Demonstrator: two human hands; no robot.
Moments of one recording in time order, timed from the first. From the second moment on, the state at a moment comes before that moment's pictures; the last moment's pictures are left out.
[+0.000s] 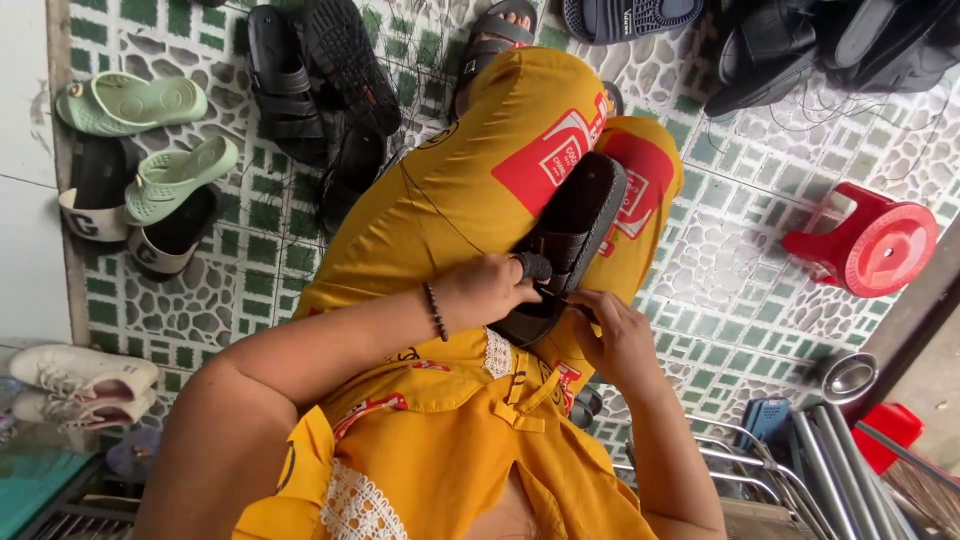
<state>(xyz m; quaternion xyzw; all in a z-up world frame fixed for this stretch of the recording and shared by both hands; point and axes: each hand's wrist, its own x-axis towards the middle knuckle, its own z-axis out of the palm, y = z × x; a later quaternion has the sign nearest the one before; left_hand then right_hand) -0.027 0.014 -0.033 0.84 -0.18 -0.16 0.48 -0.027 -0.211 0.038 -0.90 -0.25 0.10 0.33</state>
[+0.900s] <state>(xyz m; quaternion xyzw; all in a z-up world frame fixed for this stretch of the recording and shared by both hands) 0.003 0.028 -0.001 0.70 -0.02 -0.20 0.69 -0.089 -0.202 0.011 -0.83 0.10 0.10 0.54</state>
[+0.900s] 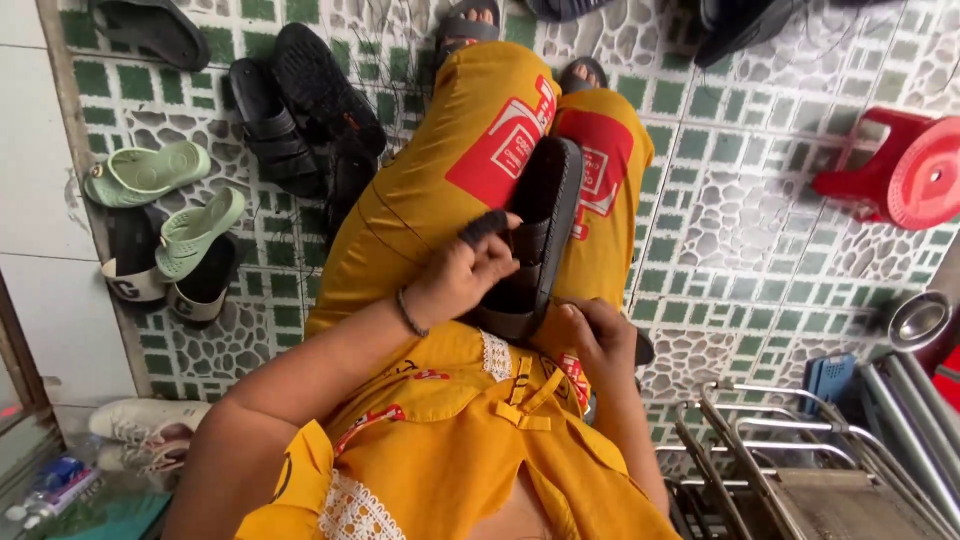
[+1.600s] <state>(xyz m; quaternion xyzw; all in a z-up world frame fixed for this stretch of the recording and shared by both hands) 0.054 0.149 -0.007 0.57 0.11 0.09 0.81 -0.160 -0.477 0.076 -0.32 0.48 -0.61 0.54</state>
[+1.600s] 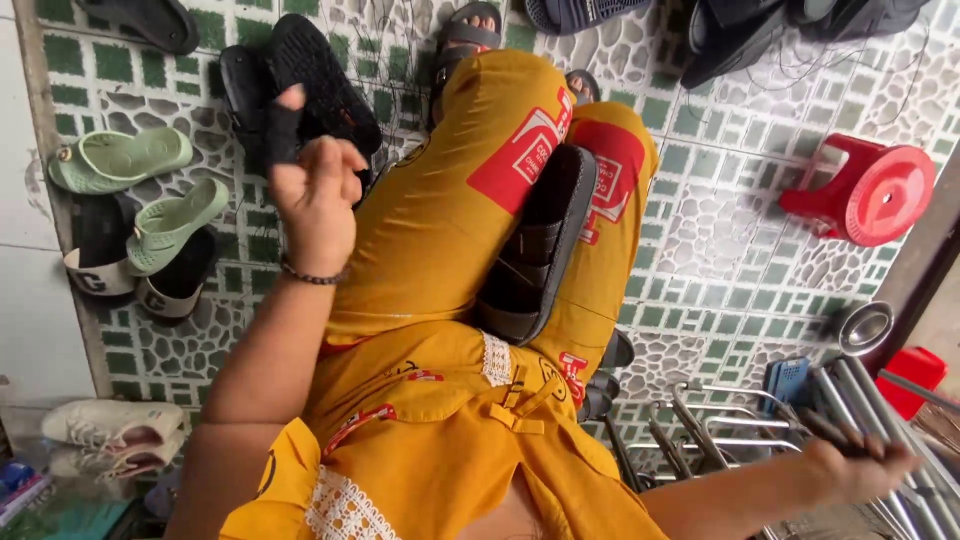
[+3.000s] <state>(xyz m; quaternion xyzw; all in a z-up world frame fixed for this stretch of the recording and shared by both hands) 0.040 0.174 0.039 0.51 0.03 -0.22 0.83 -0.073 -0.195 0.042 -0.79 0.20 0.02 0.58</state>
